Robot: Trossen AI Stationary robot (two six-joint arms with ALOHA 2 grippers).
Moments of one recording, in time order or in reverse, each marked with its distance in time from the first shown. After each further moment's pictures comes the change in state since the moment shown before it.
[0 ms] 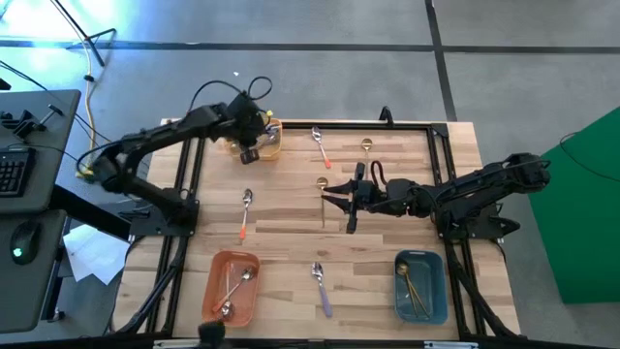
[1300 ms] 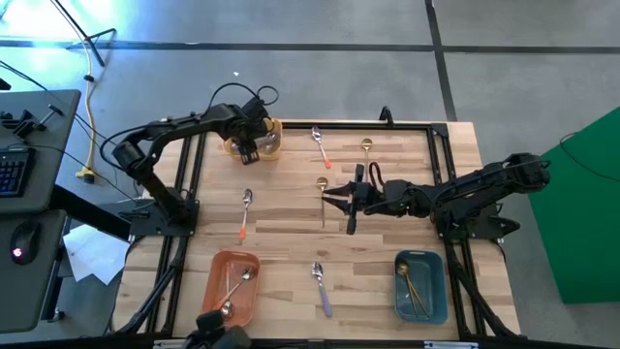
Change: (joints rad) left arm 0.055 0.204 0.023 -0.058 -0.115 -0.028; right arm 0.000 0.000 0.000 -0.065 0.001 0.000
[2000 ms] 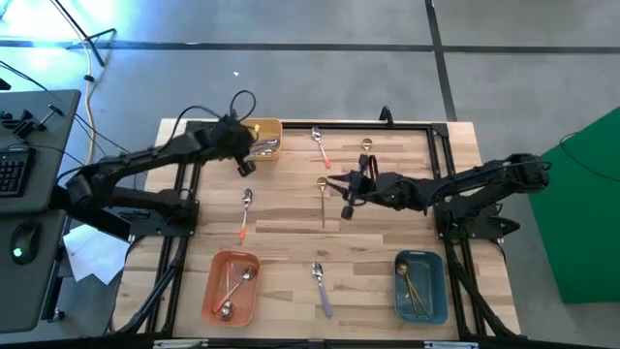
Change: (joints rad) left arm -0.147 -0.484 -0.367 0.343 0.023 -0.207; right arm -0.100 0.000 0.001 -0.151 0.107 -0.114
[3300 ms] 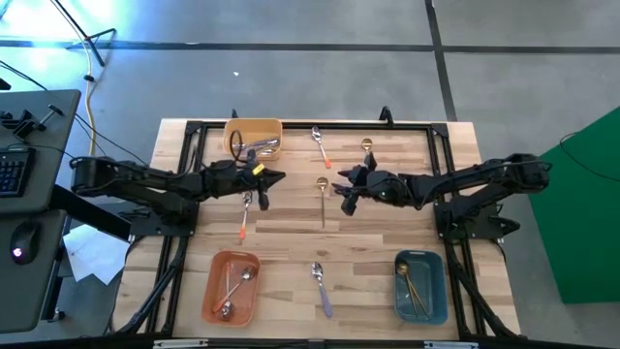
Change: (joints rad) left arm -0.415 0.059 -0.413 1.130 0.069 -0.207; right arm -0.048 0.001 0.000 -0.257 0.030 0.307
